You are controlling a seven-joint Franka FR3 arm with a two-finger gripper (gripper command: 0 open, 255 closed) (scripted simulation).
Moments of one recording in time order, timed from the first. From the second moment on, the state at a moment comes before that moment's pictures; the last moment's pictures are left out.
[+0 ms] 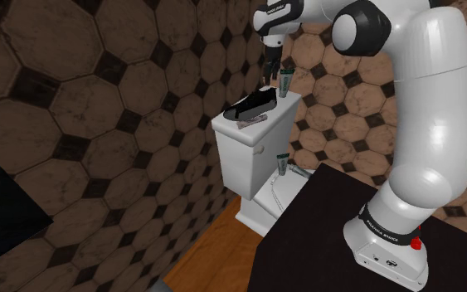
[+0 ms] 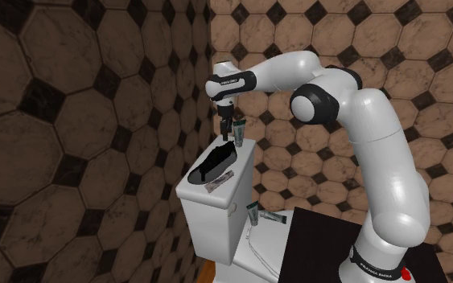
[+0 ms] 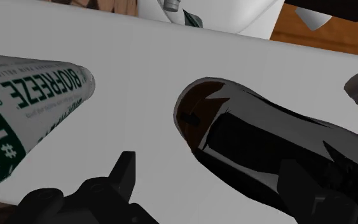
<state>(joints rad) -0.24 0.56 -0.32 -1.36 0.14 1.83 -0.75</state>
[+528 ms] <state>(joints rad) -0.24 0.59 -0.32 -1.40 0.15 1.90 -0.76</state>
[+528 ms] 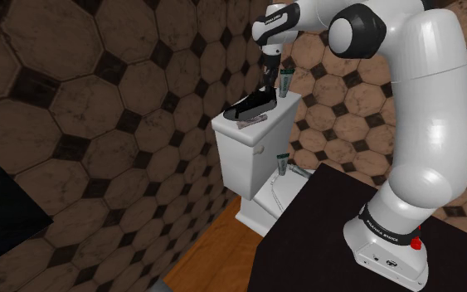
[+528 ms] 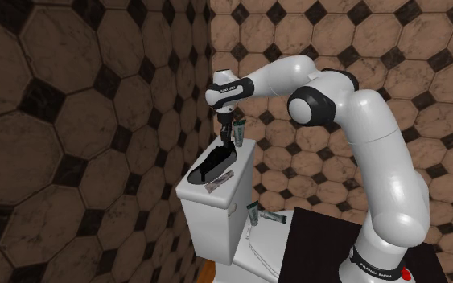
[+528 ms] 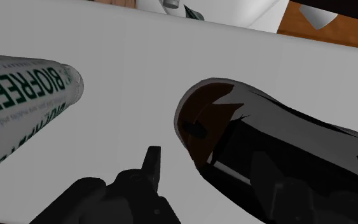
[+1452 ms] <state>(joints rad) -0.24 0.57 -0.32 -1.38 0.14 1.86 -0.76</state>
